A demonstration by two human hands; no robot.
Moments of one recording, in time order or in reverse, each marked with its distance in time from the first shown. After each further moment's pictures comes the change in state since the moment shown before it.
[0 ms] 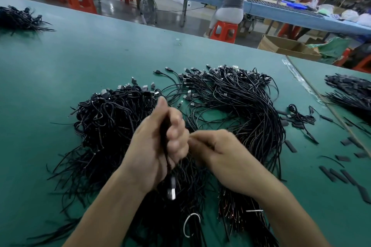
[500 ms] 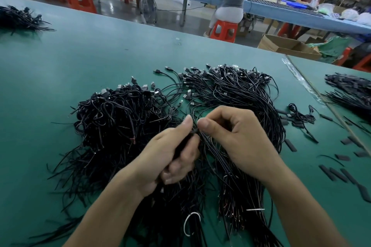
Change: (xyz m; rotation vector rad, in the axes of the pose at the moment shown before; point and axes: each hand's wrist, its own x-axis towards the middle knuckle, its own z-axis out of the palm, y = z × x) left_hand -0.006 -0.006 -0.012 0.496 -0.070 -0.285; right_hand 0.004 -0.001 -0.020 0.083 0.285 -0.088
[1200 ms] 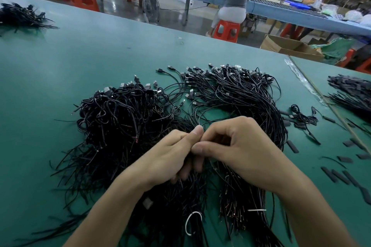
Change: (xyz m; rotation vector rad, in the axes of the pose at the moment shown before) left_hand 0.003 0.000 0.002 0.532 0.153 0.000; right_hand -0.008 -0.014 -0.005 -0.089 -0.303 -0.030
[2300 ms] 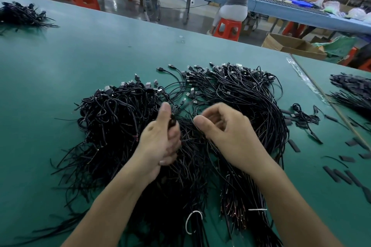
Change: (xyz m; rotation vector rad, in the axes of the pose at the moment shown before) left_hand 0.013 -0.018 -0.008 -0.511 0.343 -0.082; right_hand 0.025 0.037 0.015 -0.049 0.311 0.135
